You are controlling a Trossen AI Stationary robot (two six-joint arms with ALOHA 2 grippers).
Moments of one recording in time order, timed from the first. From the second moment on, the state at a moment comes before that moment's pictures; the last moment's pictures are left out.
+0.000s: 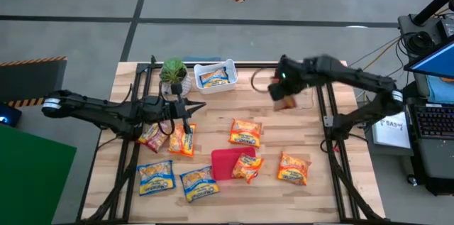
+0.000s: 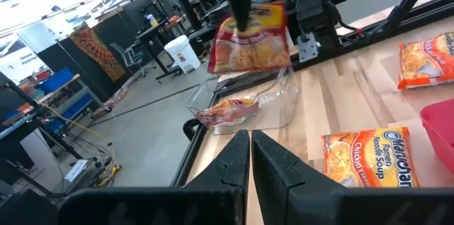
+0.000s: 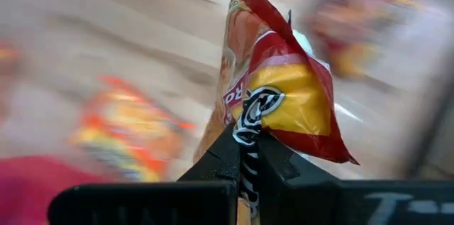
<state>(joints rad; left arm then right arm) -0.04 0.95 0.52 0.32 -0.35 0.46 -0.31 1.39 1.51 -1.37 0.15 0.84</state>
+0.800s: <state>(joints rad) -0.04 0.95 0.52 0.32 -0.36 0.46 -1.00 1.71 1.61 -1.56 0.07 0.39</state>
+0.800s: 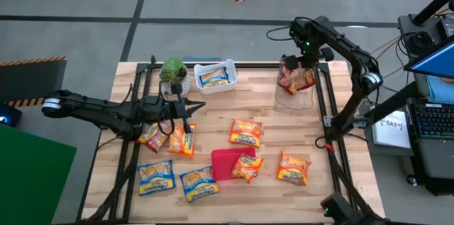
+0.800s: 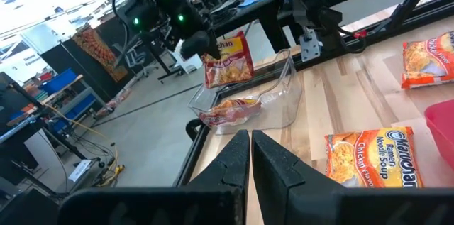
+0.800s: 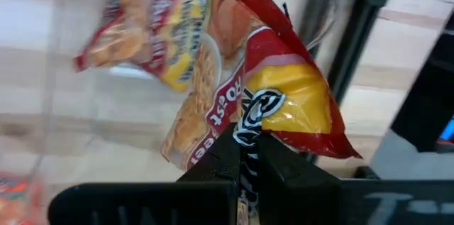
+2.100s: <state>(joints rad) -0.04 0.95 0.52 0.32 -0.36 0.46 -1.01 1.90 1.60 -1.57 0.21 0.30</state>
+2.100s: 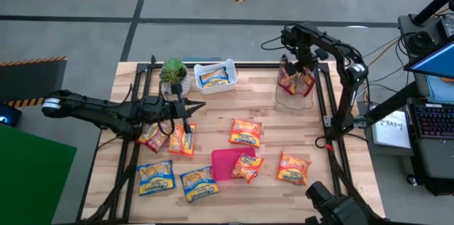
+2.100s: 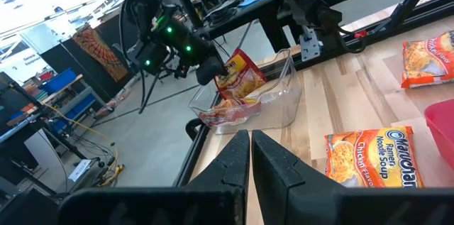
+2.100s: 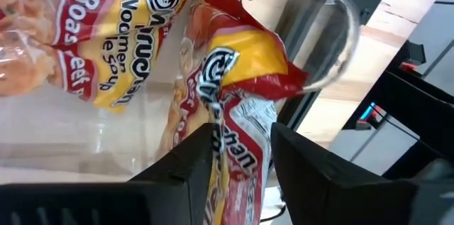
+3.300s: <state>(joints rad) -0.04 0.95 0.52 0.32 -0.36 0.46 -1.02 1.88 1.57 -1.51 0.11 0.27</state>
